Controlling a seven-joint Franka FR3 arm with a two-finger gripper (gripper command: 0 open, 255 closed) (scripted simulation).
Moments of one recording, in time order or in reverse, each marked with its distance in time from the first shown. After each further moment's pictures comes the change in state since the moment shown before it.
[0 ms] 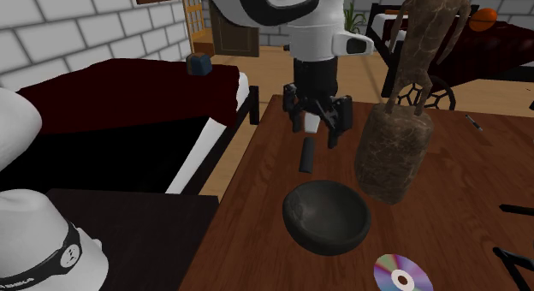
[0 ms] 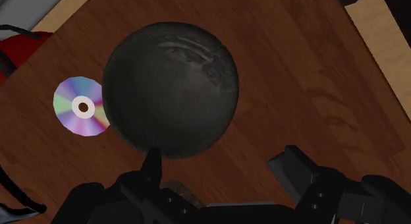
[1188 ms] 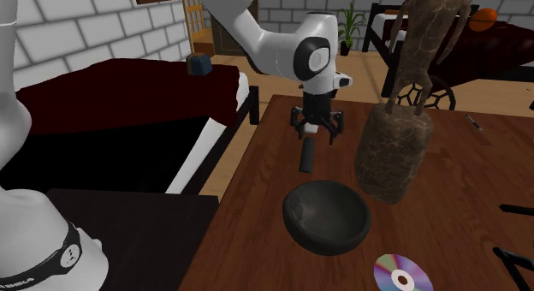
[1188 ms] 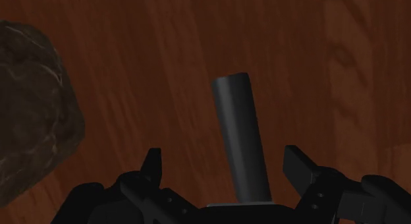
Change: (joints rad) arm 0.182 0.569 0.075 0.401 -0.215 0.125 -0.049
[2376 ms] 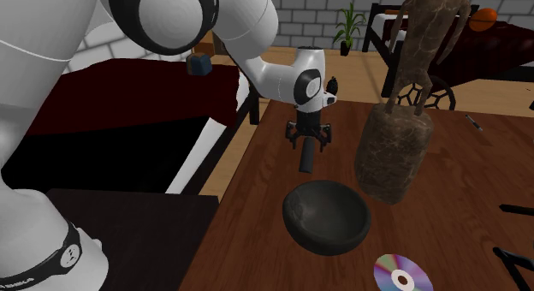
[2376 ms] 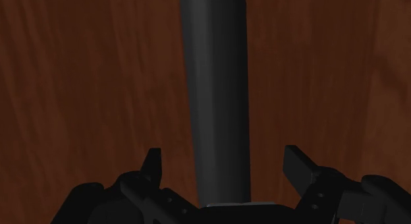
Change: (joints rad) arm 0.114 0.267 -0.015 0.196 -0.091 0.057 -0.023
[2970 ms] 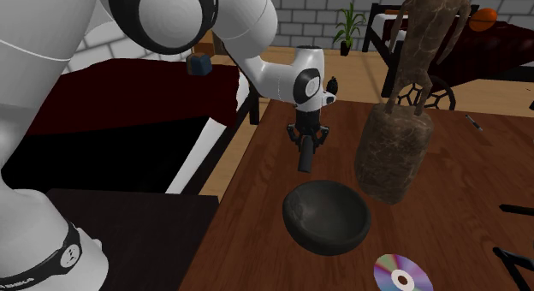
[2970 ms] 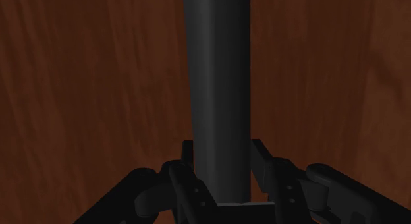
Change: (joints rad) arm 0.002 -0.002 0.002 -0.001 0.001 0.000 0.001
